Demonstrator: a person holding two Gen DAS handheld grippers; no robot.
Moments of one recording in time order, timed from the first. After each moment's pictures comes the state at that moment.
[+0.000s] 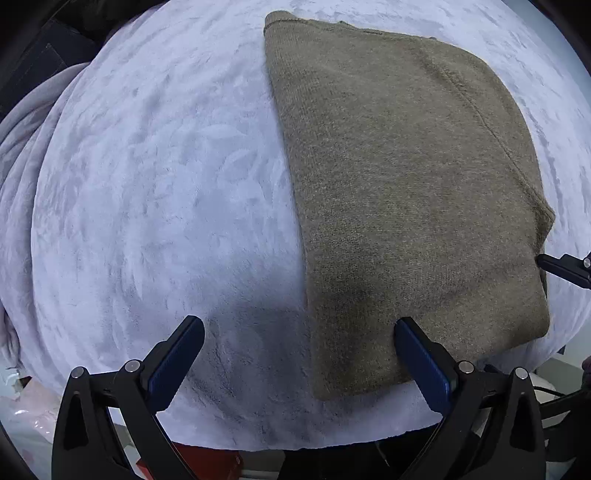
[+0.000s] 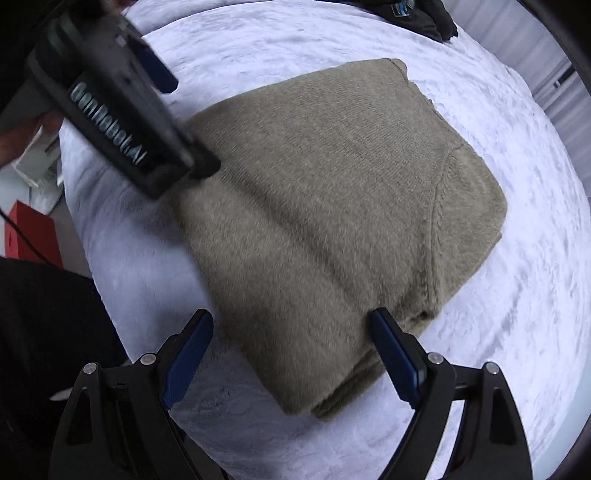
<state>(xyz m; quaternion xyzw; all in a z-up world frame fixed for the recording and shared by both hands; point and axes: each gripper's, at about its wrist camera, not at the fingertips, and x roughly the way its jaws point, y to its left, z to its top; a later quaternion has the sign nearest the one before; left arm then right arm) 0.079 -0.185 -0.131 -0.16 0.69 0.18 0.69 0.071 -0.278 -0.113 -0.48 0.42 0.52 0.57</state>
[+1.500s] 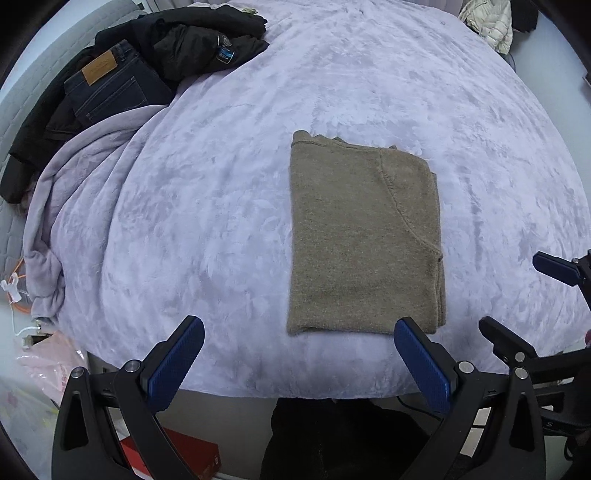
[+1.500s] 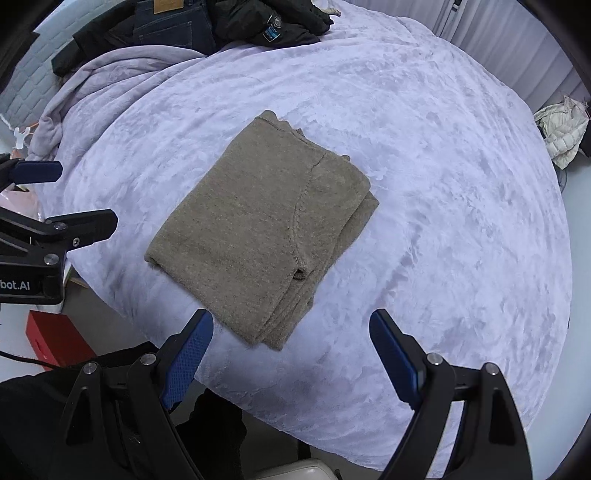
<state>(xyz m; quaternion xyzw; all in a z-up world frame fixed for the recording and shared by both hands) 0.063 -0.208 0.049 -0.17 0.61 0.26 0.73 0.144 -0.300 0.031 -0.34 0.50 0.43 0.67</state>
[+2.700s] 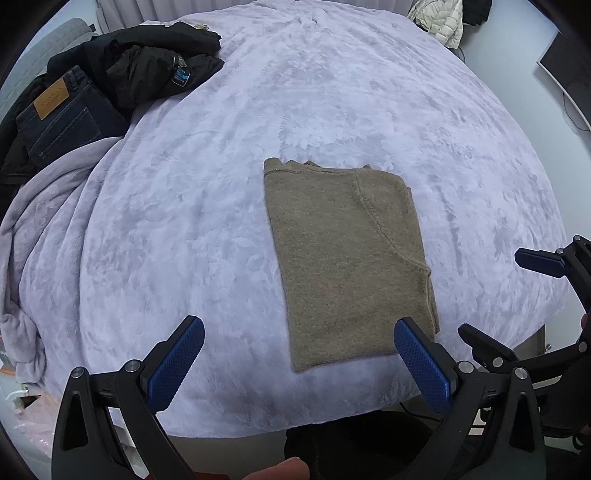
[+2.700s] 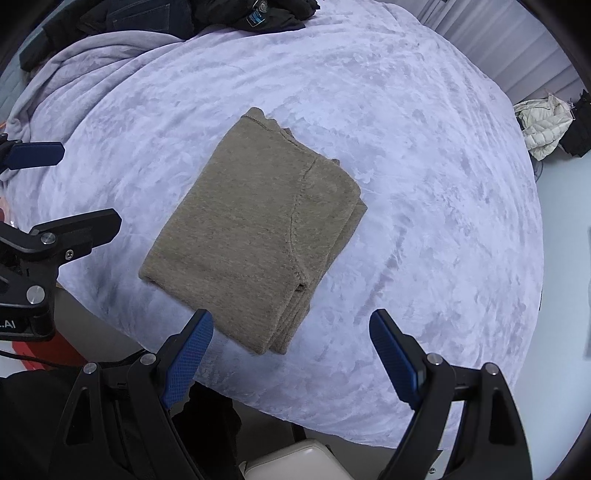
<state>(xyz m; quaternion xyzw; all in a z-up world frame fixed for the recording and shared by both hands) 0.078 -0.158 0.043 -0.17 0.59 0.16 0.77 0.128 -0.243 0.040 -0.40 0.52 0.35 0.67</state>
